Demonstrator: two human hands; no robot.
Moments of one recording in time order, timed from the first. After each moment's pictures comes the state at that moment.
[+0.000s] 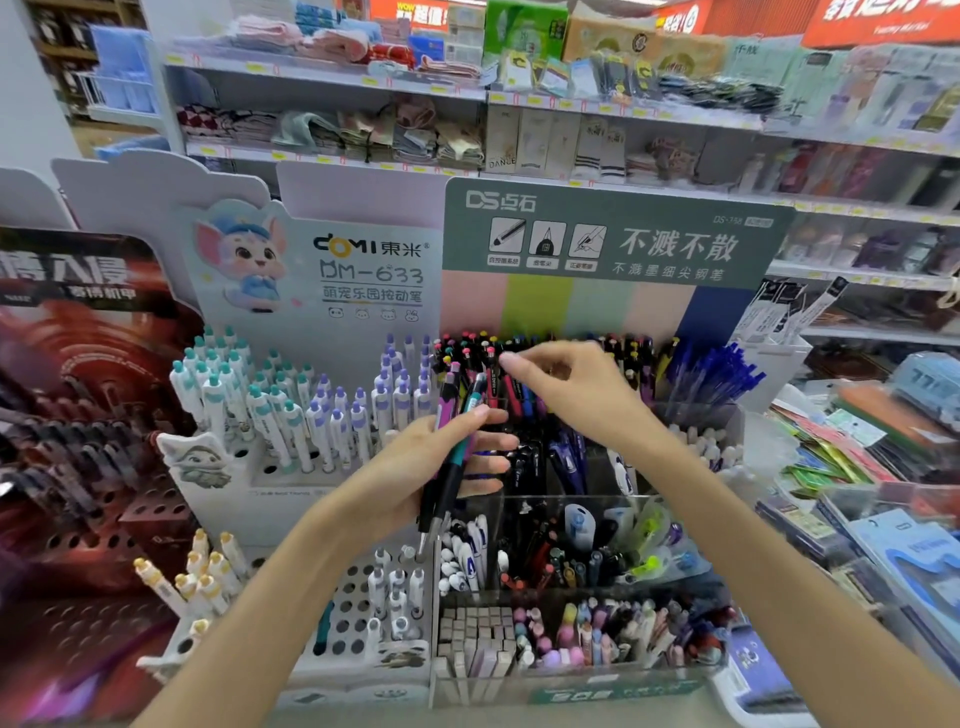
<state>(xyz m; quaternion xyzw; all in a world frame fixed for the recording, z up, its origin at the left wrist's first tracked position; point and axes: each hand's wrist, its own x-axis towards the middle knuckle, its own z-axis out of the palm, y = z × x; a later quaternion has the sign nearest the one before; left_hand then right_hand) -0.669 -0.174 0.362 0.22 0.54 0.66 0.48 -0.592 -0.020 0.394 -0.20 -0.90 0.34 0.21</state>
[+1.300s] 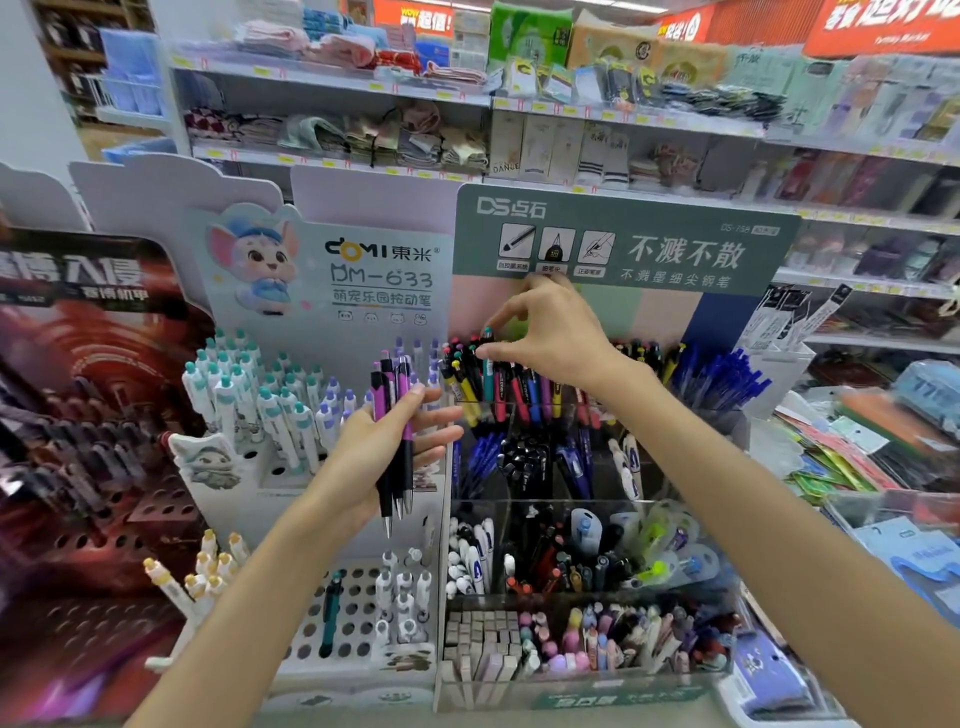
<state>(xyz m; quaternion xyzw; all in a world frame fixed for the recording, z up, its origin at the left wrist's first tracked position) -0.693 -0.191 0.360 0.11 0.56 0.75 0.33 -0.643 -0.012 0.424 -0.15 -0.96 0.10 0.21</state>
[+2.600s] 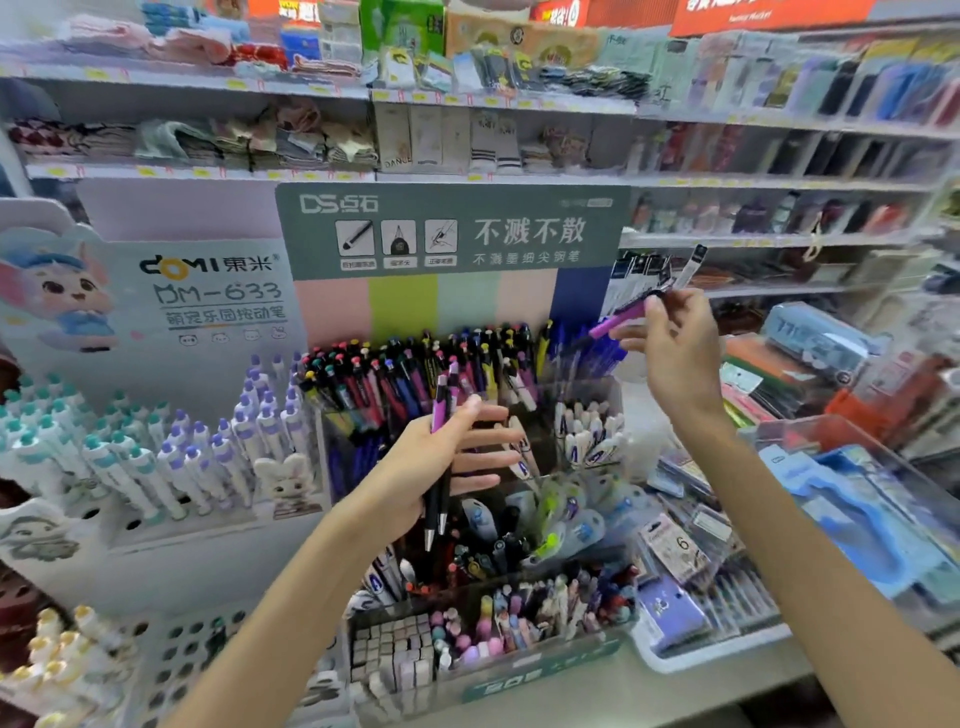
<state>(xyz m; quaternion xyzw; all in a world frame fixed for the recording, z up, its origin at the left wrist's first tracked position) -0.613 -0.096 0.363 0.28 0.57 0.60 0.48 -0.480 0.081 0.404 -0.34 -0.69 0.39 0.50</state>
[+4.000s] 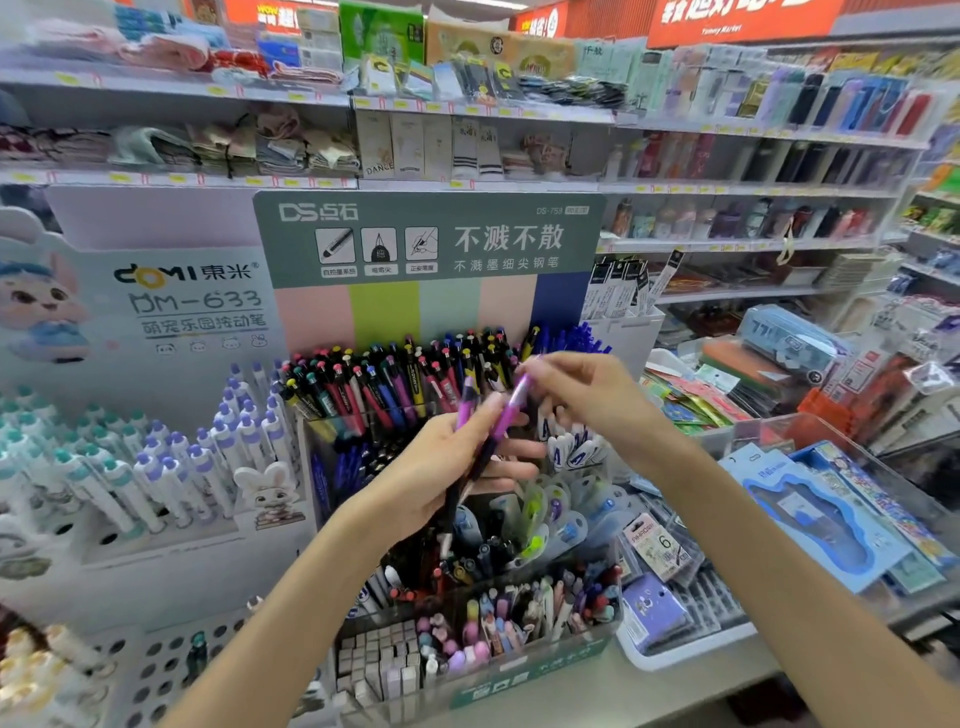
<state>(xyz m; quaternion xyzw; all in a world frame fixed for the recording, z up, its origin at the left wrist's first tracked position) -0.597 -0.084 0.373 0.32 0.54 0.58 0.51 -0.480 0.038 0.402 -0.29 -0.77 0.51 0.25</state>
